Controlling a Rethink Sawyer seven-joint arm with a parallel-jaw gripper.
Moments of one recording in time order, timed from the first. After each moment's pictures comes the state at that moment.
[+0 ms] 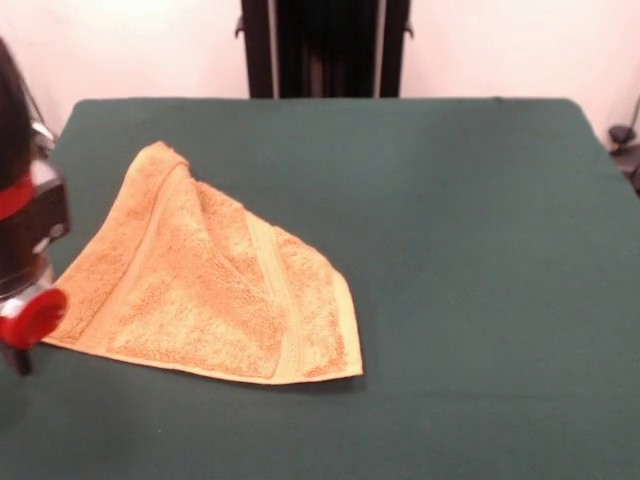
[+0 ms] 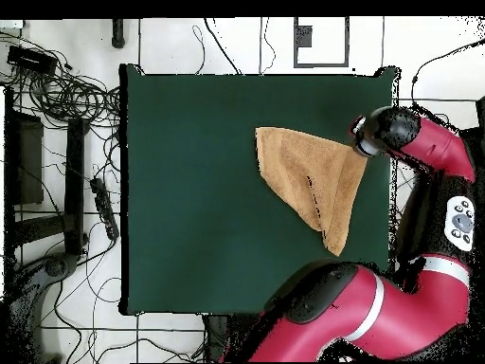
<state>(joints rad) -0.50 -0.05 -0.01 0.65 -0.09 0.88 1.87</state>
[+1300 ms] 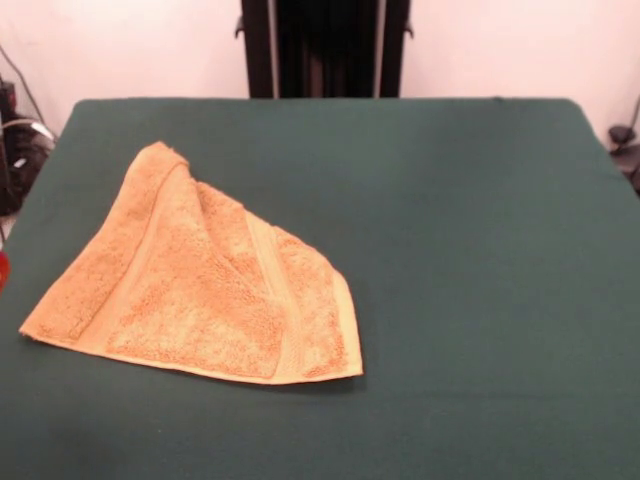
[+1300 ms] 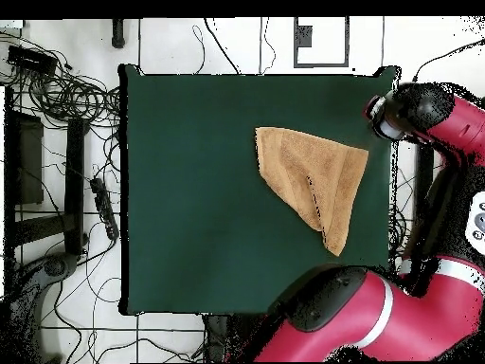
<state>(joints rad) -0.50 -0.10 0.02 0.55 -0.09 1.04 1.86</state>
